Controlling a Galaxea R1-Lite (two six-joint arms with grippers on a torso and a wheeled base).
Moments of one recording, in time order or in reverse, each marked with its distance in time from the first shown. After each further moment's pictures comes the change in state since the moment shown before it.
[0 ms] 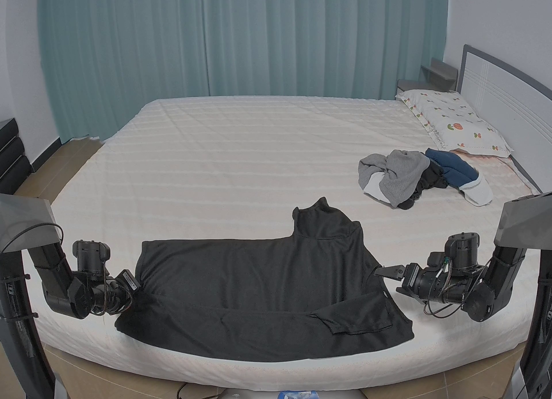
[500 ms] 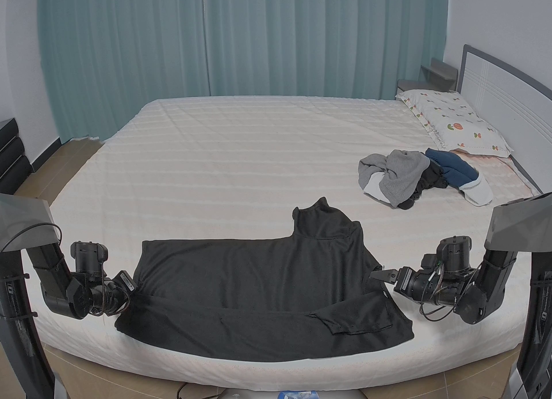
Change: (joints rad) left arm 0.016 0.002 0.009 -0.002 0.012 -0.002; right arm 0.024 0.054 -0.029 -0.017 -0.070 -0.064
